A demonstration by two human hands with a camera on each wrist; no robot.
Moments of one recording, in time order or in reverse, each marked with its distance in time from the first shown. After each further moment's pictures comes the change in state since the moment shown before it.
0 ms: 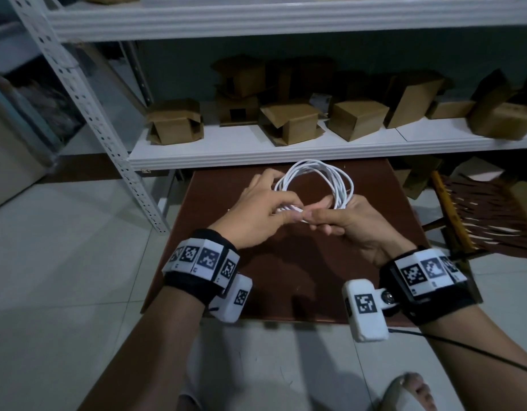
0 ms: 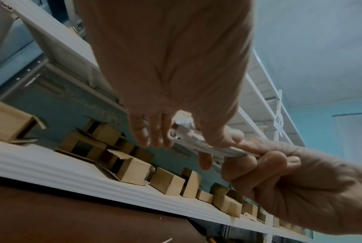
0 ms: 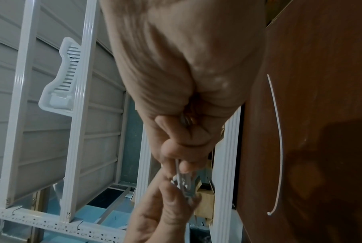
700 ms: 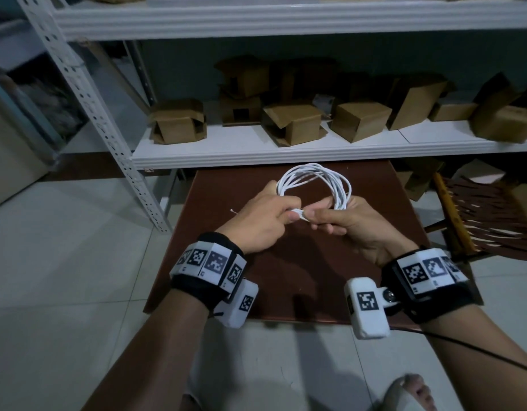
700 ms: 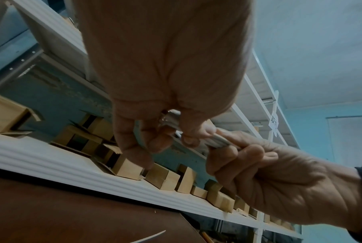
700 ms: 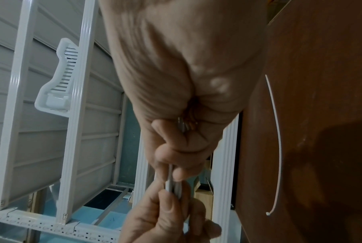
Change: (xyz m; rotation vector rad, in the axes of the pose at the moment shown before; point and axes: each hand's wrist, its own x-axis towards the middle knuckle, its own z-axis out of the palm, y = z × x) left_hand -0.006 0.010 -0.003 -0.039 -0.109 -0.135; right_hand 0.006 0.003 -0.001 0.028 -0.049 0.030
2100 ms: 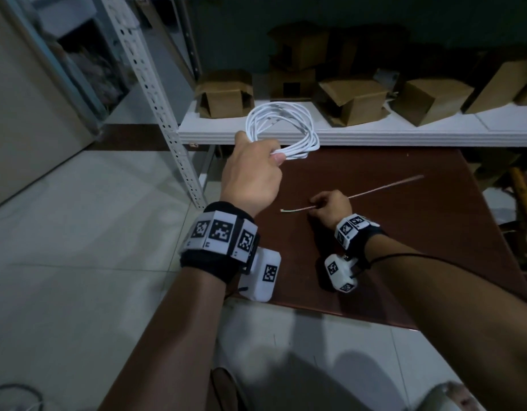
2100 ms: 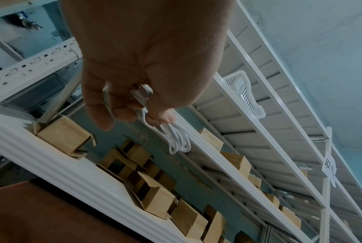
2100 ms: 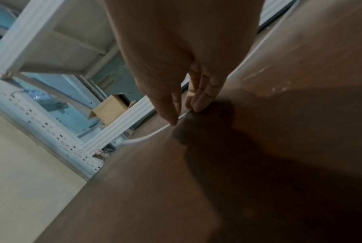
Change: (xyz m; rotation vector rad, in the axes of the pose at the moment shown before) left_hand -0.030 -0.058 -0.065 0.038 0.552 -0.385; right_hand 0.189 0.144 0.052 -0.993 0.230 -0.003
